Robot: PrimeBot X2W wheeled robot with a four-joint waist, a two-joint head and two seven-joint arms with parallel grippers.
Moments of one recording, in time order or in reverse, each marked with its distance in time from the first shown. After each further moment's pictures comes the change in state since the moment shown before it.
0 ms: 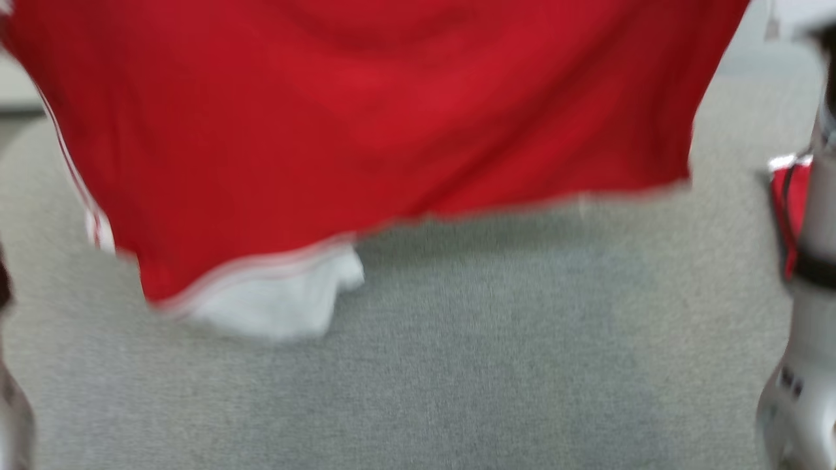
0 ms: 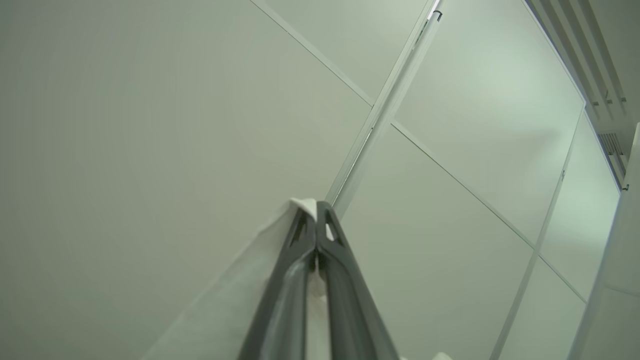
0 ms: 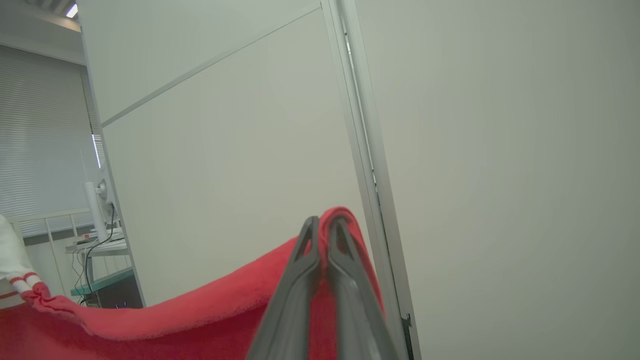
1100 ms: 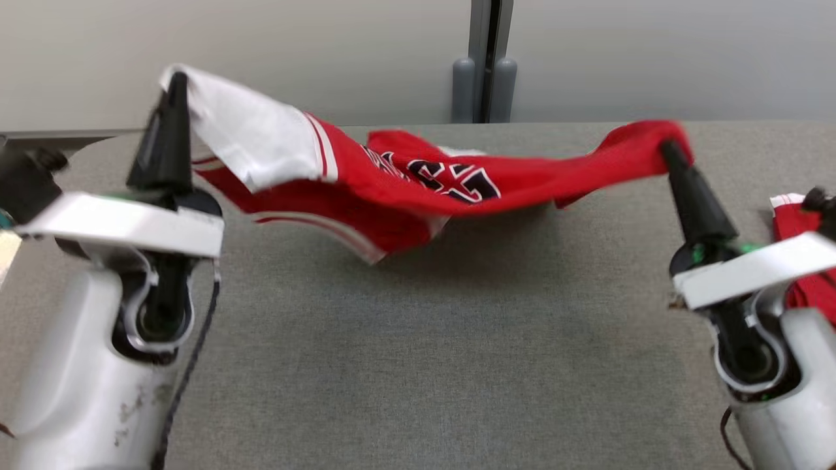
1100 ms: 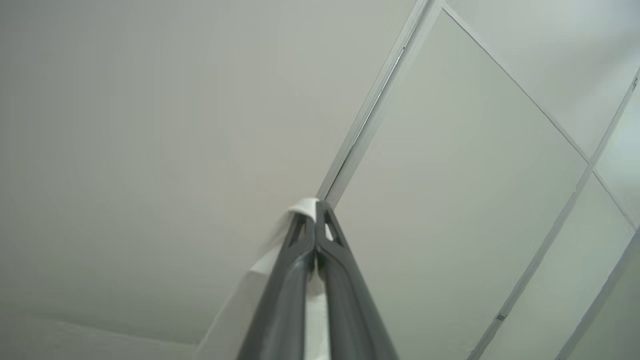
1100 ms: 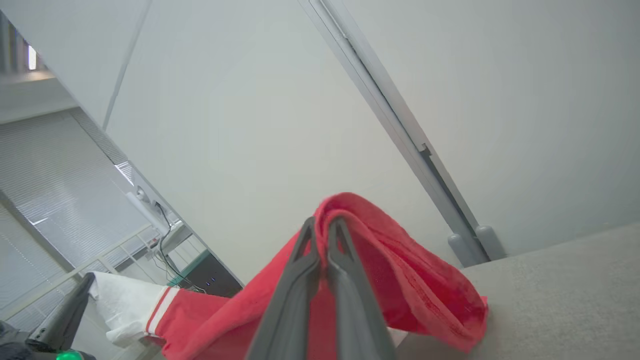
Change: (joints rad) left arm 0.507 -0.083 -0.151 0.115 0.170 -0.179 -0.261; right arm 0.567 -0.171 0.268 0.094 0.457 0.000 -0.382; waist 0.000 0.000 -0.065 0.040
